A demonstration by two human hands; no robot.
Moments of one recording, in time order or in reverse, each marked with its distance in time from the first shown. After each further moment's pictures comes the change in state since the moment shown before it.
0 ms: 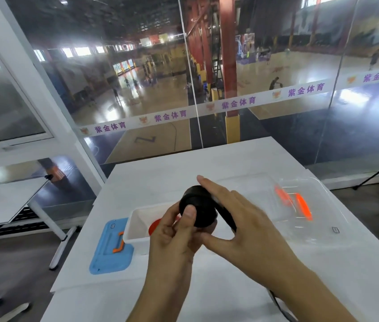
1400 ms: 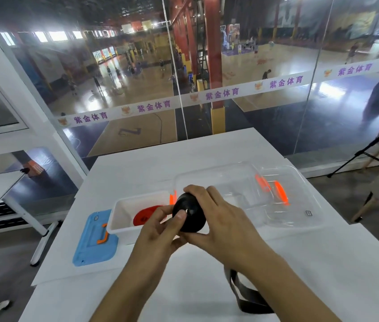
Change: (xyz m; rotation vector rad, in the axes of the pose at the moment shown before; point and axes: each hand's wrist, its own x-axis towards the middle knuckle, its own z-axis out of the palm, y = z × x) left_hand -0.002 -0.012 -0.024 0.282 -0.158 -0.160; right_hand -0.011 0.011 0.016 -0.179 -0.083 0.065
